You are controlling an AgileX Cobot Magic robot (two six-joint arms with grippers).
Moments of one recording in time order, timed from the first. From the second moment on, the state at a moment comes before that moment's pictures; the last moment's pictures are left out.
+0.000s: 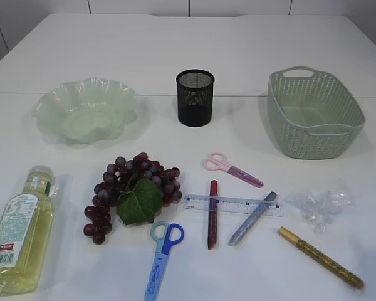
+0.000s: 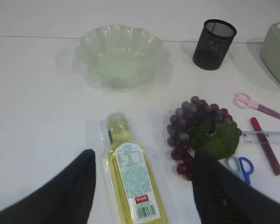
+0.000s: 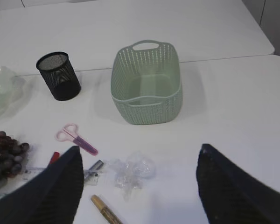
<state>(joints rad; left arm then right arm) -0.04 0.40 -0.59 -0.22 0.76 0.06 -0.05 0.29 -0.62 0.11 0.83 -0.04</state>
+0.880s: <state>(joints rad) -0.17 1.36 -0.91 -0.25 0.71 0.36 -0.05 0.95 -0.88 0.15 0.96 -0.09</state>
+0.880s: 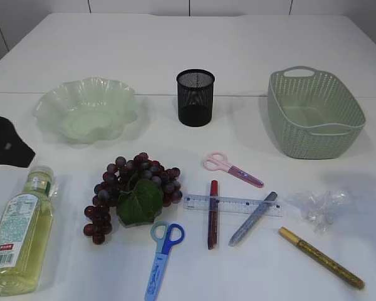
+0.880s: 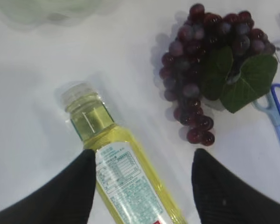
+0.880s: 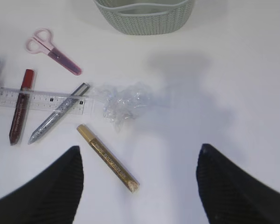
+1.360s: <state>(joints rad) -0.33 1.77 -1.30 -0.25 0.87 0.51 -0.05 0.95 -0.88 0.15 0.96 -0.10</state>
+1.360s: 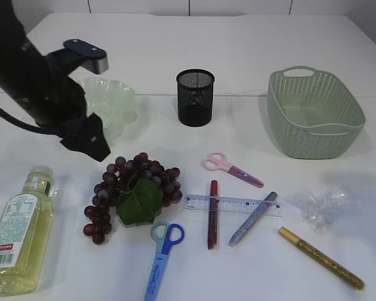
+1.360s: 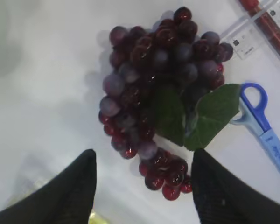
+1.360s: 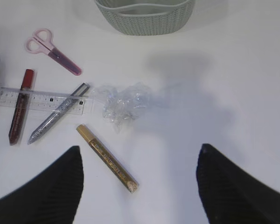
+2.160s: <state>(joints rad) -0.43 1.97 -1.36 -0.20 0.73 0.54 -0.05 0.95 -0.88 0.15 0.96 -0.10</state>
